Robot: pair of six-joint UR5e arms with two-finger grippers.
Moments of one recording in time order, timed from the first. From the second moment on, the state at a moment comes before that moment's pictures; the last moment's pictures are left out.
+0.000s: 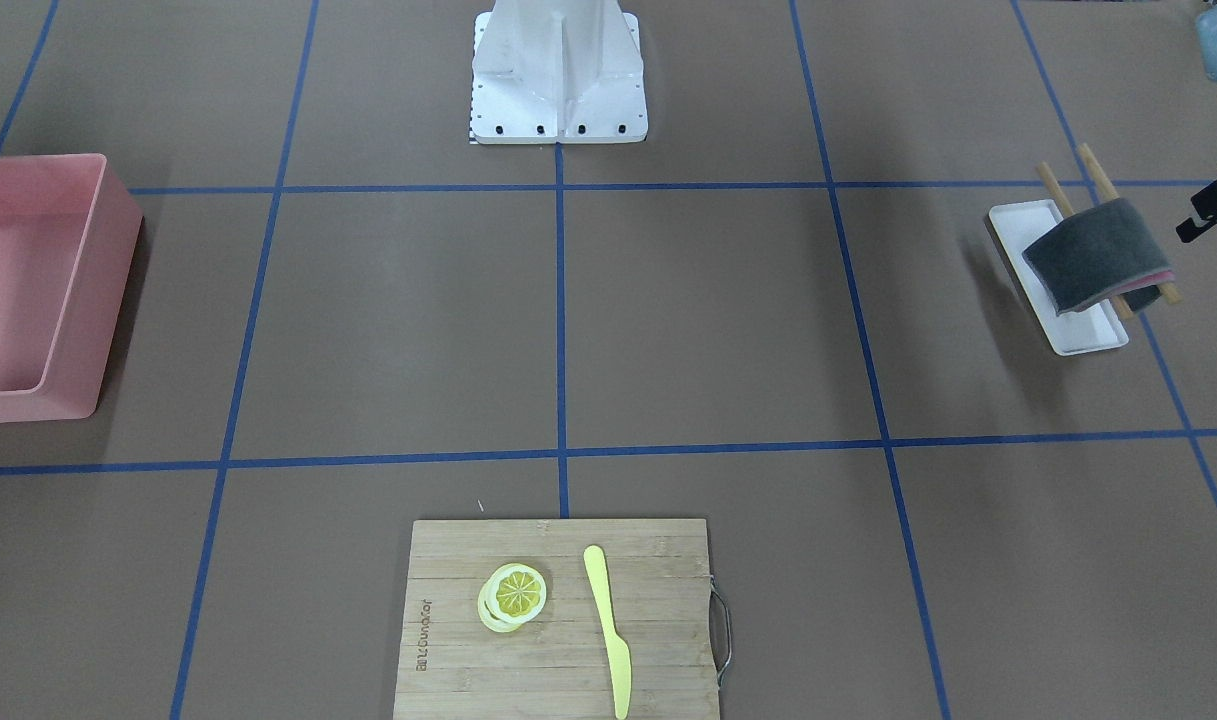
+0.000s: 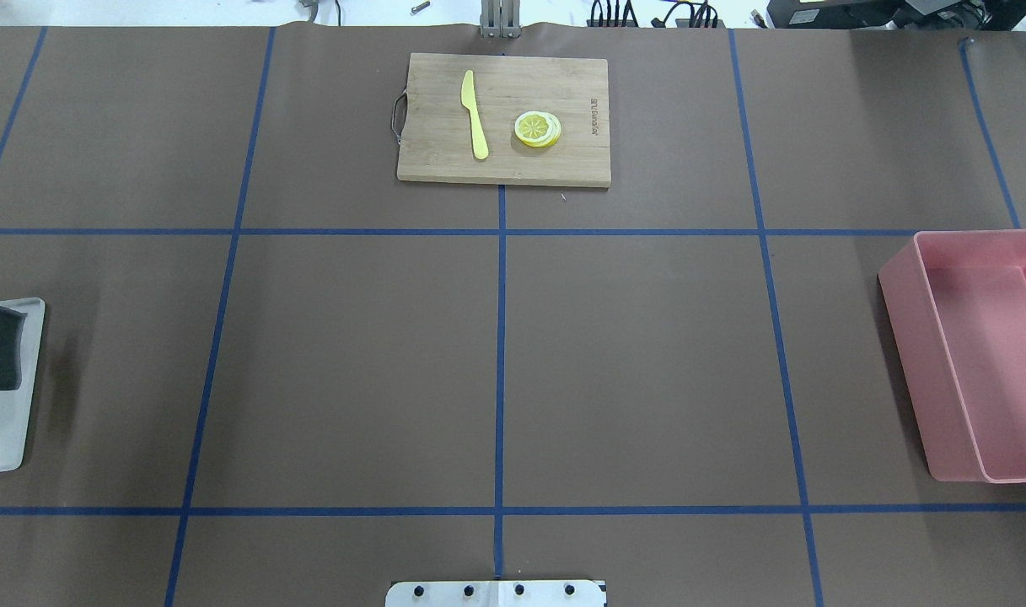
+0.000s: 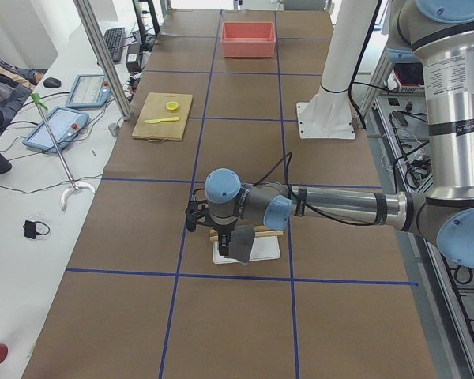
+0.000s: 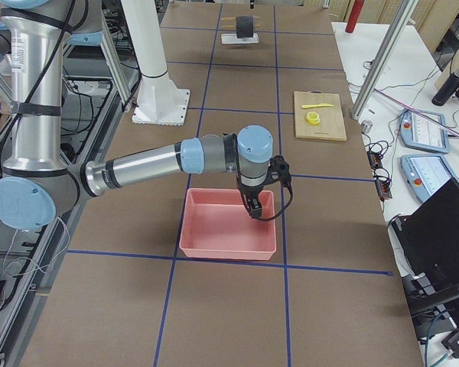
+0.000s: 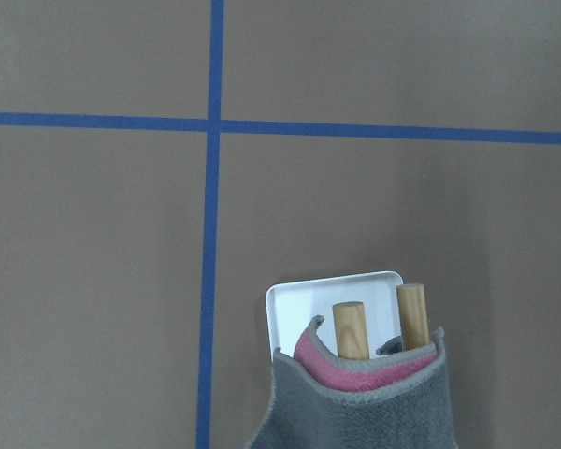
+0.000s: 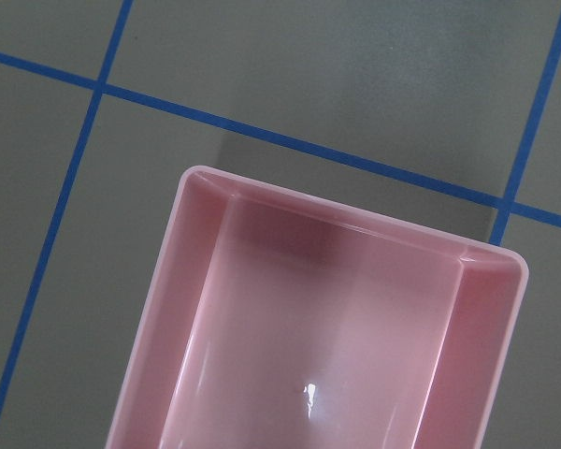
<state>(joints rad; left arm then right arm) -1.37 -1.38 -1.80 -1.82 -2.42 -0.39 1.49 -1.66 1.95 -1.71 2.46 -0.13</state>
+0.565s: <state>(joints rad) -1.29 -1.37 -1.77 -1.87 -2.46 -0.49 1.42 -1.66 1.94 -1.64 2.44 -0.02</state>
